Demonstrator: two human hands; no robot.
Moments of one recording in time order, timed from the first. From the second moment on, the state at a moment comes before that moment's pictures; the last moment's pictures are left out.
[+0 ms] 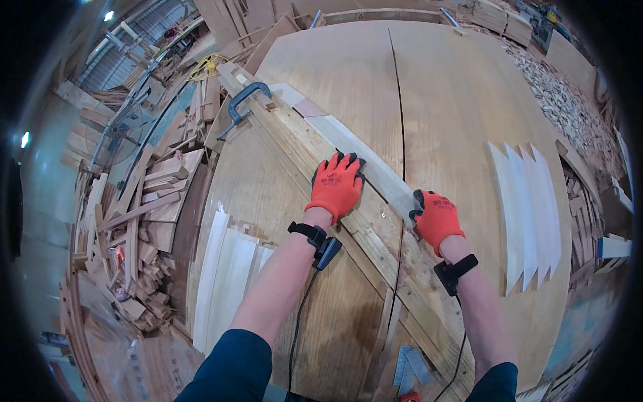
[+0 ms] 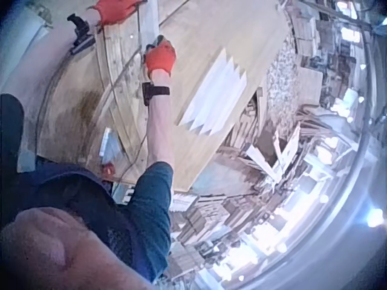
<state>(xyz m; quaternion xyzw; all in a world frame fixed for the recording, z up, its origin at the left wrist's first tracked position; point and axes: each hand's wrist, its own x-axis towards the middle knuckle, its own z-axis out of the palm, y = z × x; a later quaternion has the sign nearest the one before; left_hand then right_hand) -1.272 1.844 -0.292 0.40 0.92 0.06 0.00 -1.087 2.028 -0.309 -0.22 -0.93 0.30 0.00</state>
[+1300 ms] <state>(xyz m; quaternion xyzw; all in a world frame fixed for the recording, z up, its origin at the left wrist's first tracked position) -1.320 1.807 -0.370 0.44 0.89 0.09 -0.03 -0.988 1.880 -0.422 -0.43 -0.87 0.20 0.06</state>
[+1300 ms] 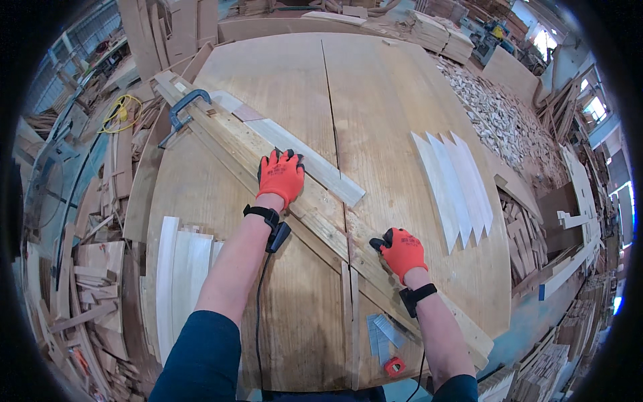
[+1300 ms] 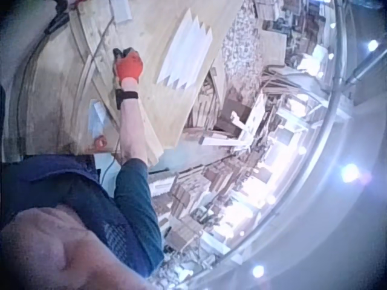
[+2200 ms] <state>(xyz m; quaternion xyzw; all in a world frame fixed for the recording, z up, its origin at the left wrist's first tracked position) -1.318 1.795 -0.362 0.46 0.88 0.08 -0.09 -0.991 1.869 -0.403 -0.46 -0.87 0.19 0.06</state>
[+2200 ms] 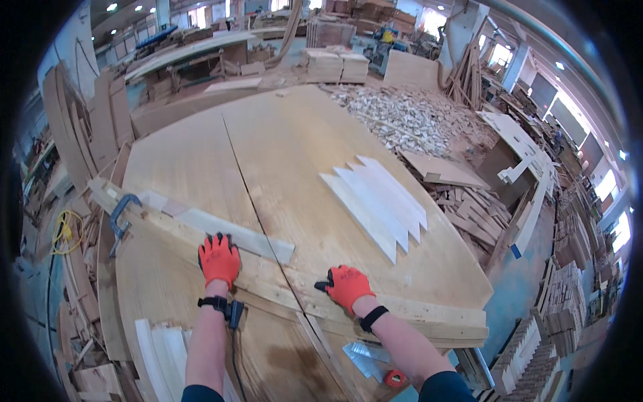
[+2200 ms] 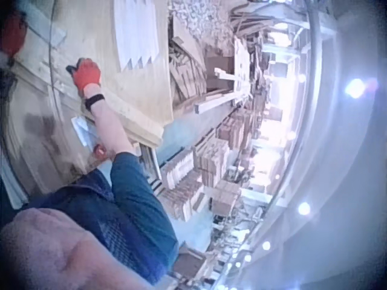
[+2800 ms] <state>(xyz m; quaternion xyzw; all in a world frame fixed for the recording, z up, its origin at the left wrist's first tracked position) -1.304 1.796 -0.309 0.44 0.89 0.08 -0.08 -0.974 1.868 -0.326 -0.41 -0.89 0.18 0.00</state>
